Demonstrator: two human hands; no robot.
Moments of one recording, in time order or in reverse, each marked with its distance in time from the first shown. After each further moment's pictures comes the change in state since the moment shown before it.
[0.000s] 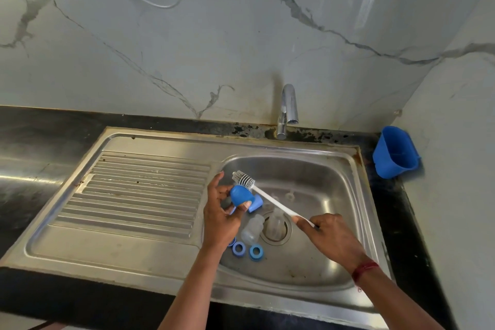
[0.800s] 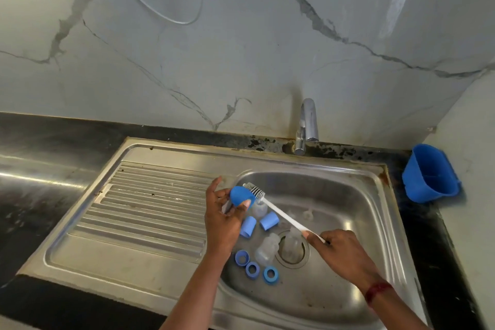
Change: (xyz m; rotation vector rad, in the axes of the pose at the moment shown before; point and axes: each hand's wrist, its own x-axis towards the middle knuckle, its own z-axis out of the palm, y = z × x) left_hand 0.039 0.000 -0.005 -0.144 0.198 -0.066; right_hand 0.038 0.006 0.017 0.049 -0.032 -0.014
